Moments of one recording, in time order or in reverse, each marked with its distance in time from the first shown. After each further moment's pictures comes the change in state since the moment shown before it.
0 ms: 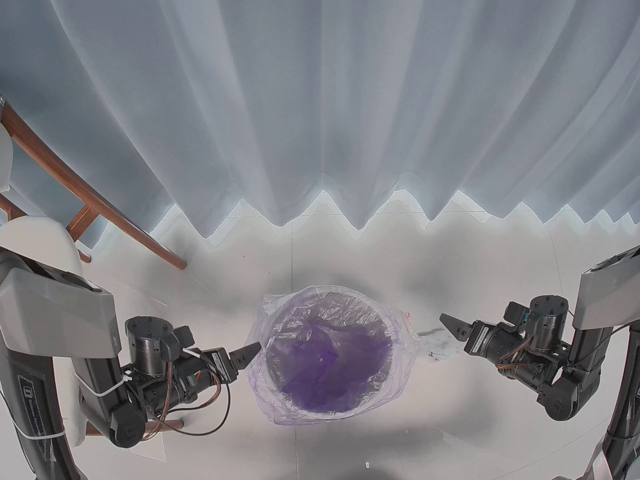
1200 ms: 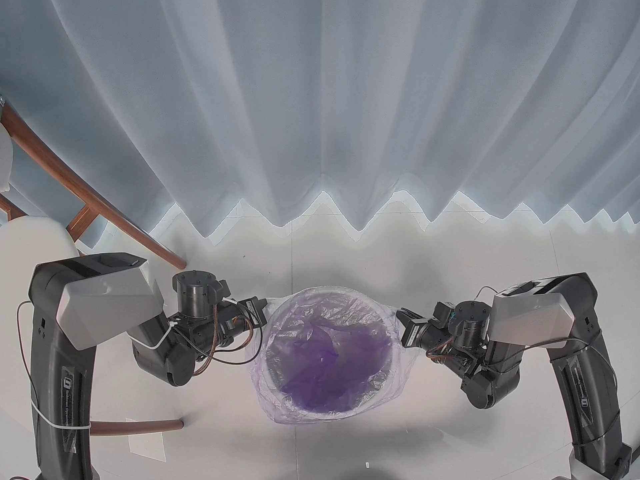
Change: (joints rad) left arm 0.051 0.230 -0.619 0.307 -0.063 0.038; right arm 0.068 0.460 -0.583 0.000 0.050 -0.139
